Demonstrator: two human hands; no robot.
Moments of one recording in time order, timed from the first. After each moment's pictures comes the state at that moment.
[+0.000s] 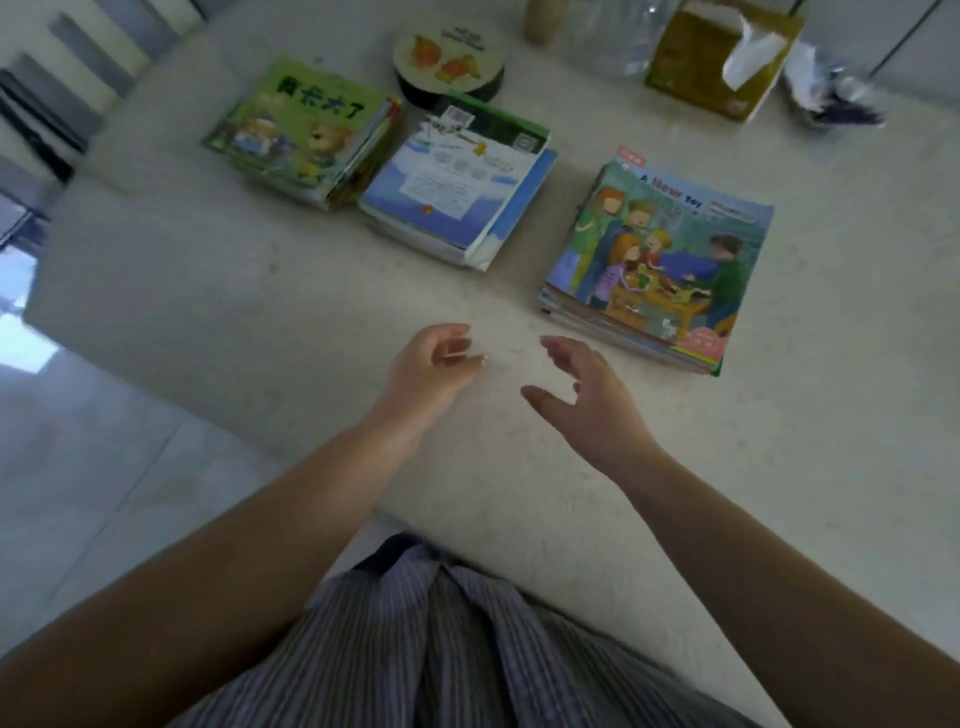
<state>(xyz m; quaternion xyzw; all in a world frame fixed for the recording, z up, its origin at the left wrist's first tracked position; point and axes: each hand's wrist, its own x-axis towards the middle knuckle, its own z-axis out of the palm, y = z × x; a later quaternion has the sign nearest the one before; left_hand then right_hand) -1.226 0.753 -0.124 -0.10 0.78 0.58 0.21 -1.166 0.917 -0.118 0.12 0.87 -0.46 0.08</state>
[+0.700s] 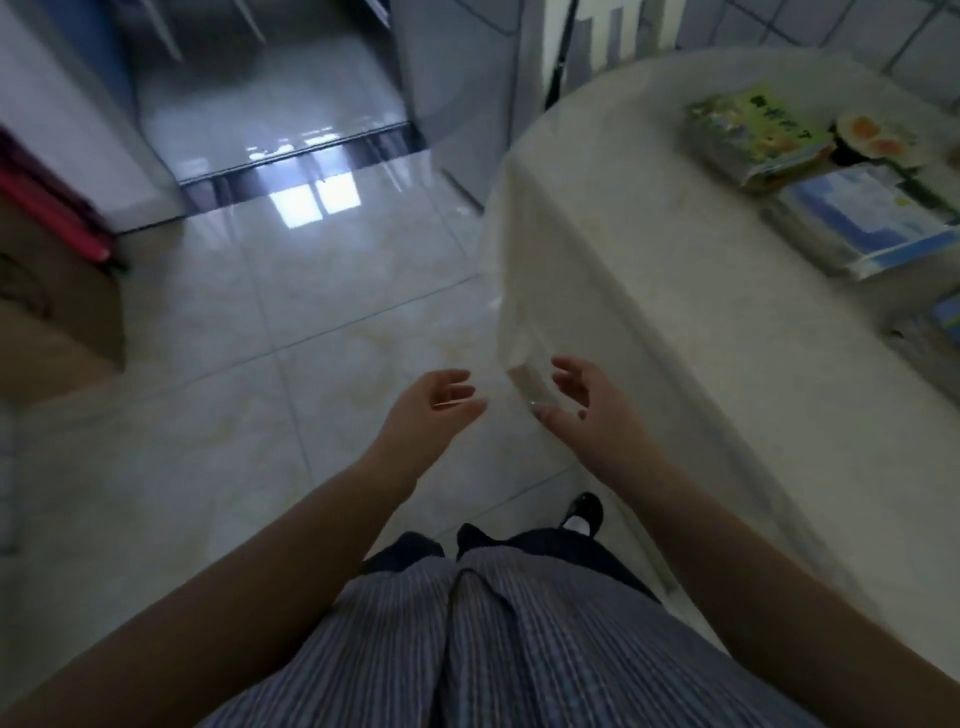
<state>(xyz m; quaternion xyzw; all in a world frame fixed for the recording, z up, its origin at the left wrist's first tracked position) -0.885 0.461 -0.099 -0.31 0.71 0.63 0.03 -0.964 0.625 -0.090 -0.16 0.85 -0.45 0.23</state>
